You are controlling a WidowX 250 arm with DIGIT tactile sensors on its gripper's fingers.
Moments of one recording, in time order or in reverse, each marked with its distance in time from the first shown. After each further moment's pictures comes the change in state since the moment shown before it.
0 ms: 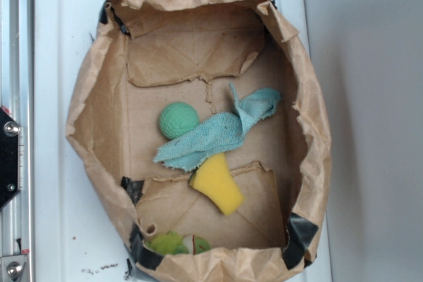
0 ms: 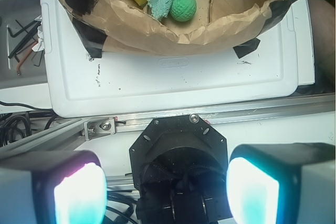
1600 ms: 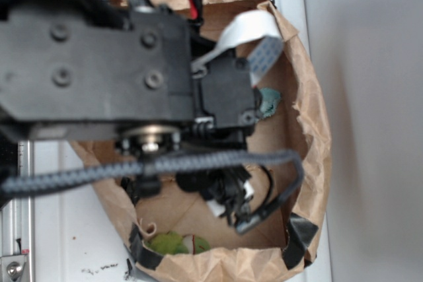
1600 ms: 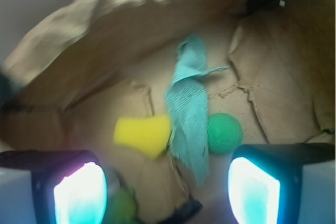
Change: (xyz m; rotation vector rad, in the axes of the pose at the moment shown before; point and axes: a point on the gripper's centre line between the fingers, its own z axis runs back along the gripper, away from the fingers) arm 0.157 0.015 -0.101 -0.060 -0.243 0.508
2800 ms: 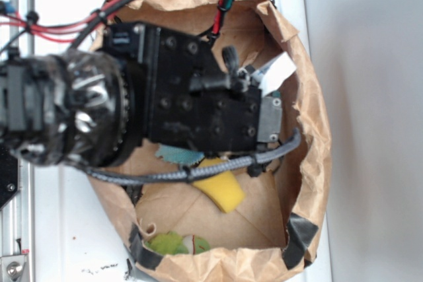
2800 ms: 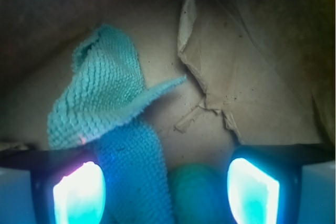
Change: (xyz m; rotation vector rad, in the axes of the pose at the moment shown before) arm 0.006 0.038 -0.089 0.242 0.018 0.101
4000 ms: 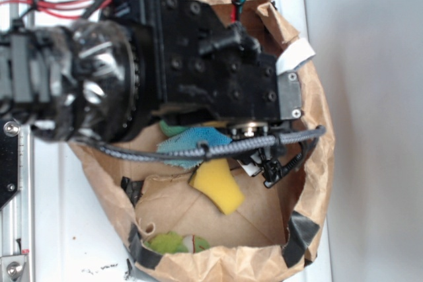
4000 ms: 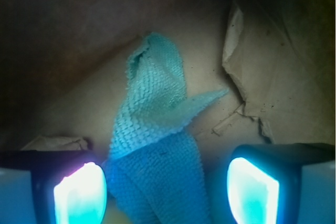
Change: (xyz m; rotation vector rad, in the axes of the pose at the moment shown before) arm 0.011 -0.010 0.008 -0.113 0.033 -0.028
